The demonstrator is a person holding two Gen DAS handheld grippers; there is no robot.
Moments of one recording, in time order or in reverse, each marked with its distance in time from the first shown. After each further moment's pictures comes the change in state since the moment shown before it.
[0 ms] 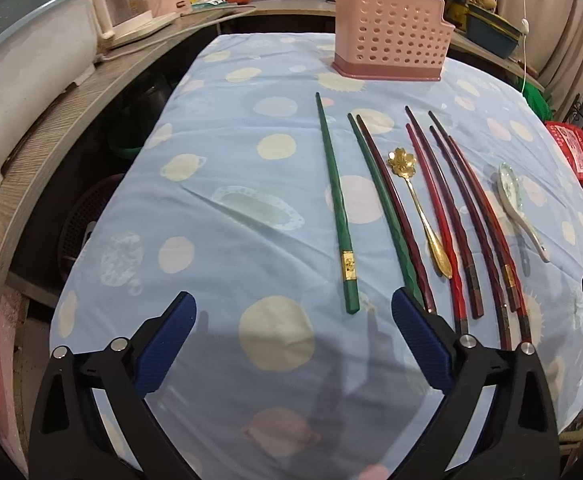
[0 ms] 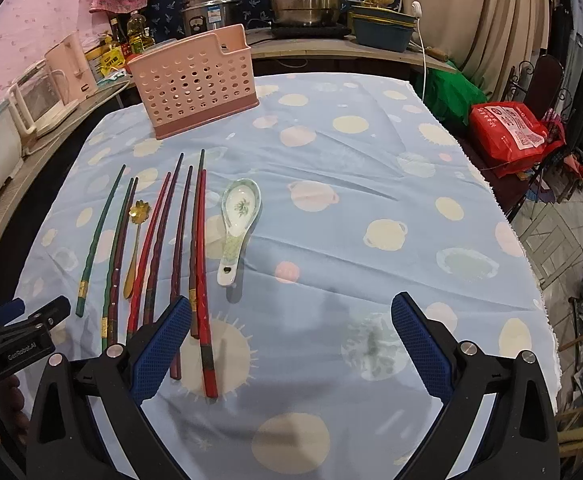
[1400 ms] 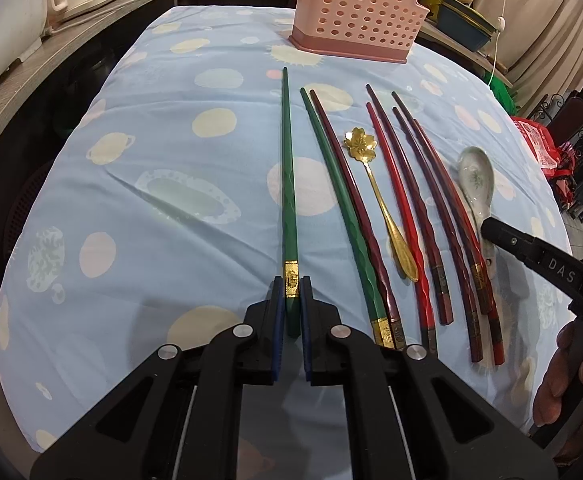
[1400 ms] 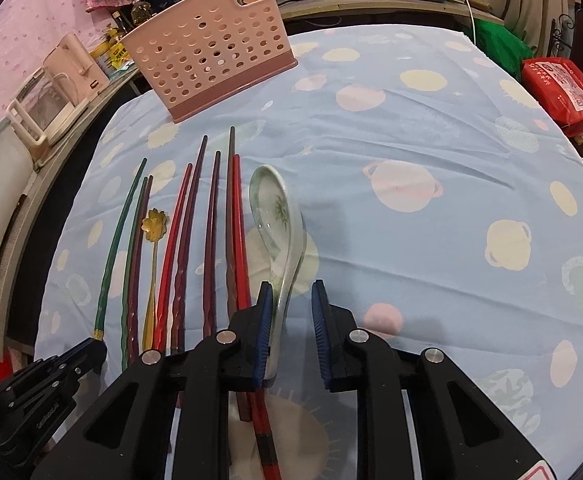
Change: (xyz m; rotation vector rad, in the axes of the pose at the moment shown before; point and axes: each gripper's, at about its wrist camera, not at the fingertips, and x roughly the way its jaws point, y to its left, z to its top) left arm 0.027 -0.007 0.006 -0.007 0.074 -0.199; right arm 0.079 0.026 0.026 0.070 0.126 0.193
